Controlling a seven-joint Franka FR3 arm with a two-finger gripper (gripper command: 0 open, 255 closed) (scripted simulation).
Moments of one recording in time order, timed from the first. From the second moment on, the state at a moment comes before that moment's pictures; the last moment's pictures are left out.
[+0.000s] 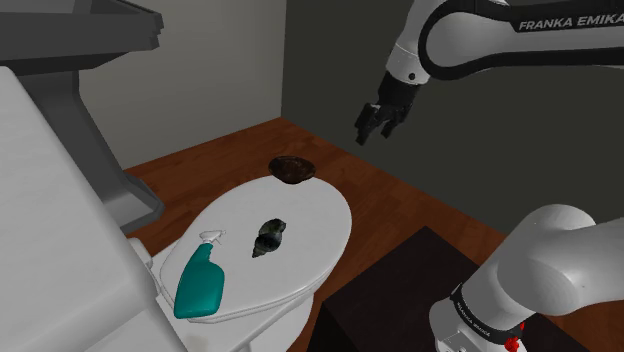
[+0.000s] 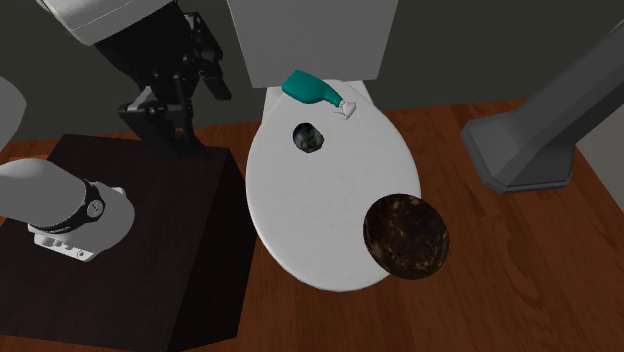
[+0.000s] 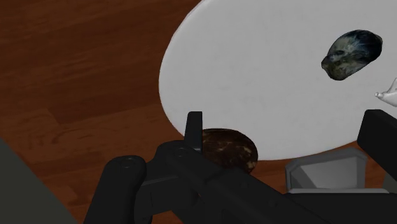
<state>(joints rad) 0.03 -0.67 0.07 -2.50 0.05 1.99 0.09</state>
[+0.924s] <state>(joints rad) 0.07 -0.25 0.25 -2.51 0.06 2.45 0.31</state>
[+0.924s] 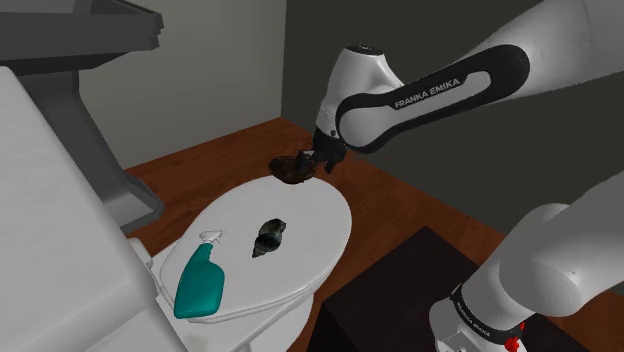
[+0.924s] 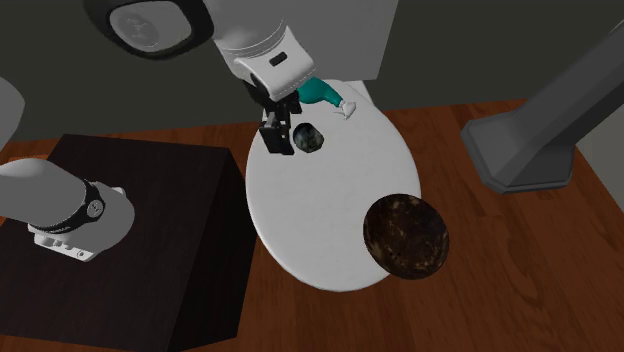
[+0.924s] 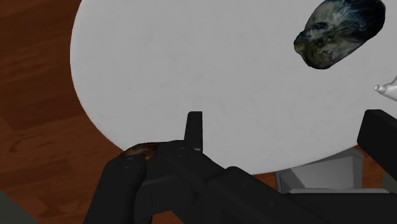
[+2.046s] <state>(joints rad) 0.13 0.27 0.28 -2.28 -0.25 2.74 0.65</state>
